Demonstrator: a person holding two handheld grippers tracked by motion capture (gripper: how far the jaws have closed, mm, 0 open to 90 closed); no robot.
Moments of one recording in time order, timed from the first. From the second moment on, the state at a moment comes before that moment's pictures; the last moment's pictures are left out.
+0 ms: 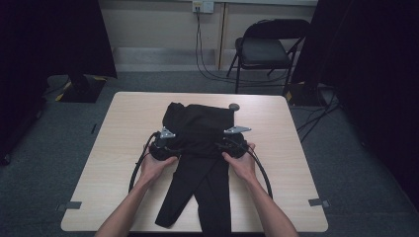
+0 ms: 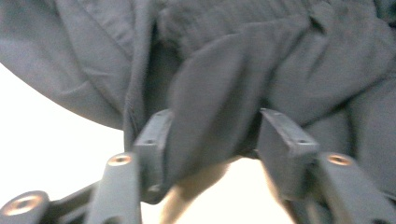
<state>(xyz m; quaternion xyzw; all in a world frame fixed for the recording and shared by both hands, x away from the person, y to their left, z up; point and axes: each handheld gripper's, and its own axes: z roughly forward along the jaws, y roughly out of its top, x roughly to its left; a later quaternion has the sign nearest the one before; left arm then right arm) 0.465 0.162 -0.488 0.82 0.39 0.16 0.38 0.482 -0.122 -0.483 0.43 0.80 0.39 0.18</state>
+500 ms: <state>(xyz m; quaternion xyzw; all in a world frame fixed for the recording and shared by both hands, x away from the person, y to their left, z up) 0.390 0.162 -0.451 0.83 0.35 0.15 0.42 0.404 -0.155 -0.472 0.39 0.82 0.39 0.14</state>
